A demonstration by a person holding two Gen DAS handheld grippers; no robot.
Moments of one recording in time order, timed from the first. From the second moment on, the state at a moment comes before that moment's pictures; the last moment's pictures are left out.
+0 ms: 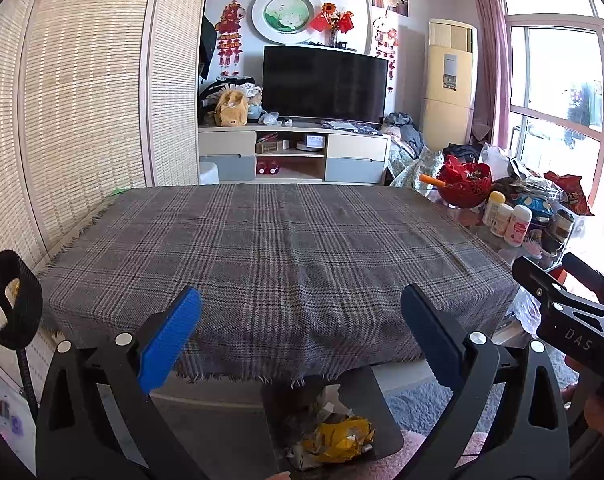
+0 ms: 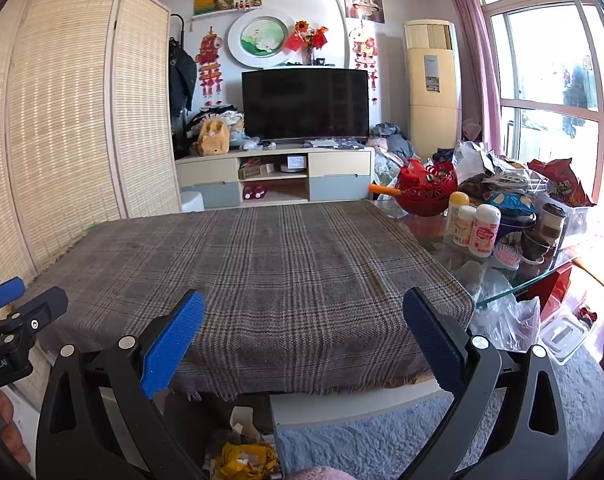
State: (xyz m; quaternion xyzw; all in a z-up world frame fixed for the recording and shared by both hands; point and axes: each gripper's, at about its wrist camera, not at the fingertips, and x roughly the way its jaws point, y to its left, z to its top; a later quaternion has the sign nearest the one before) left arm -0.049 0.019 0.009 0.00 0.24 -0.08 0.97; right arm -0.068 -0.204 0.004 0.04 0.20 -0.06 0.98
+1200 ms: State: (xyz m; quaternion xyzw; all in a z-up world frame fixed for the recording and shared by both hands) left arm -0.040 0.020 0.010 -0.01 0.25 -0.07 0.97; right arm -0.060 -0.214 -0.001 0.05 0.21 -0.06 0.97
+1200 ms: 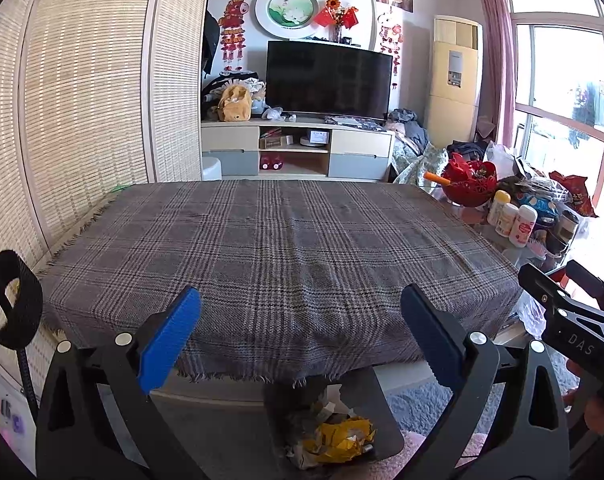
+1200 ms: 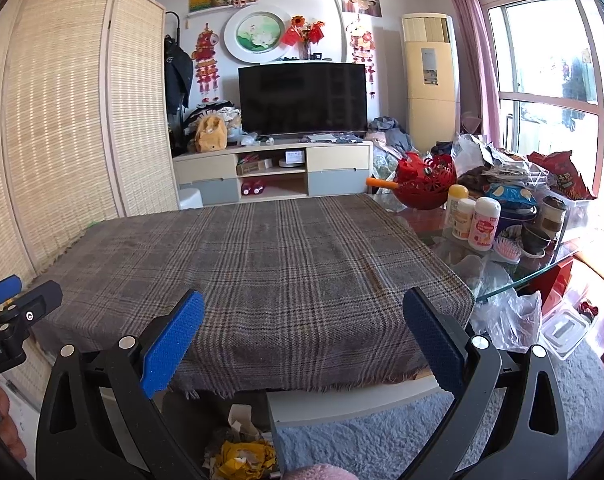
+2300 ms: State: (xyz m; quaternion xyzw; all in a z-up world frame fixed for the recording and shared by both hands) left arm 0.346 0.258 -0.112 -0.10 0.45 0.14 0.88; right arm 0.338 -0.396 -0.118 0.08 0.44 -0.05 0.89
